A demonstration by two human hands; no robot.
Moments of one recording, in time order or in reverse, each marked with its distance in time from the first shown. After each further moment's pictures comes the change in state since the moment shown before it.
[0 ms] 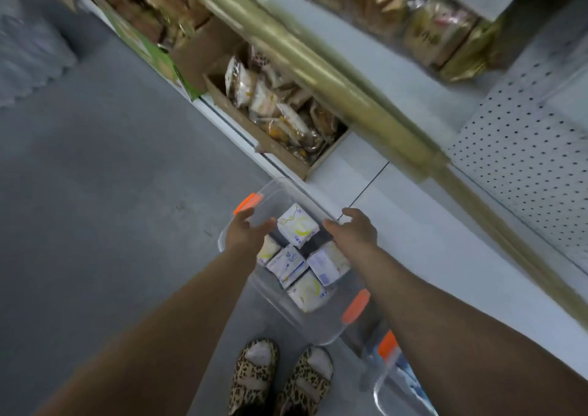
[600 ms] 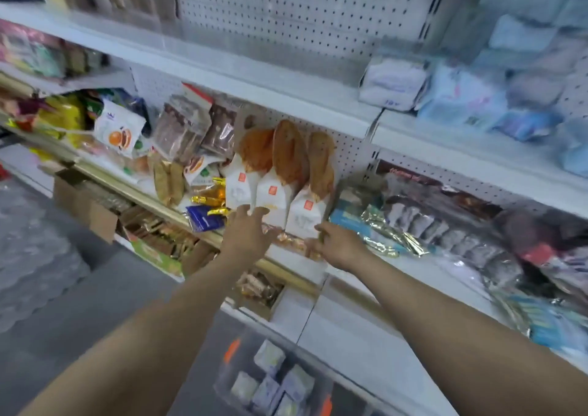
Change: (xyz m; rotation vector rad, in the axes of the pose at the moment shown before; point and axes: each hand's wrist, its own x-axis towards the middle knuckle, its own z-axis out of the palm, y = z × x) left_hand -0.374 0.339 -0.120 0.921 0.033 1.133; right_hand -0.389 -0.215 -0.264 -0.313 0.271 -0.513
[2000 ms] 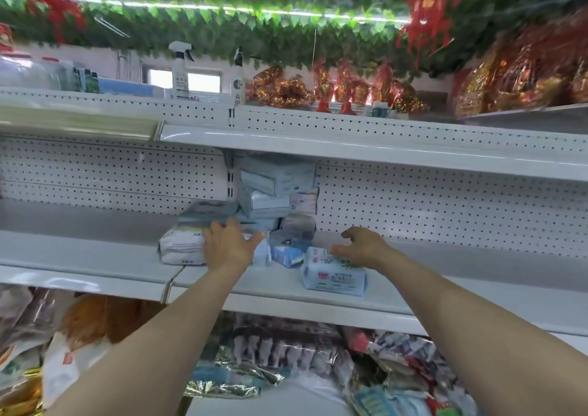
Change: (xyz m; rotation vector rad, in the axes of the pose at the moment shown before) left_hand 0.041 0.390 -0.087 -0.239 0.298 0.216; right_hand -0.136 0.145 -0.379 -0.035 0.530 0.244
